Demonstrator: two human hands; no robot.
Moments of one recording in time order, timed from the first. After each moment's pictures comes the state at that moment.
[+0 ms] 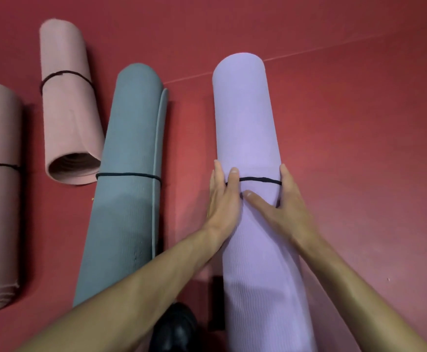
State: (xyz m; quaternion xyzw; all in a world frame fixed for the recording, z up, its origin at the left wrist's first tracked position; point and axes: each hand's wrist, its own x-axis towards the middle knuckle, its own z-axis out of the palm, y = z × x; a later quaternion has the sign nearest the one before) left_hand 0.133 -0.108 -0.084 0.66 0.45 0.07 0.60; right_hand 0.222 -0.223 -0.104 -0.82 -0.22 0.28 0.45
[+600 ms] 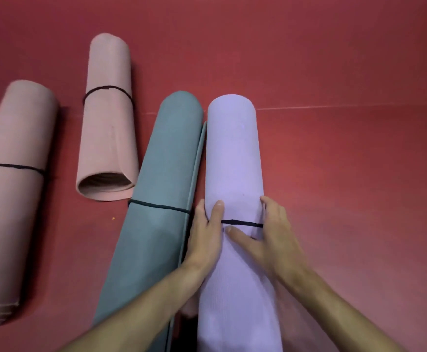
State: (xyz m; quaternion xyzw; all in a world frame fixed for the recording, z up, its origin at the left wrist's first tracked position) left_hand 0.086 -0.019 -0.089 0.56 0.53 0.18 0.62; right_hand 0.190 -0.122 -0.069 -0.84 -0.33 0.27 0.32
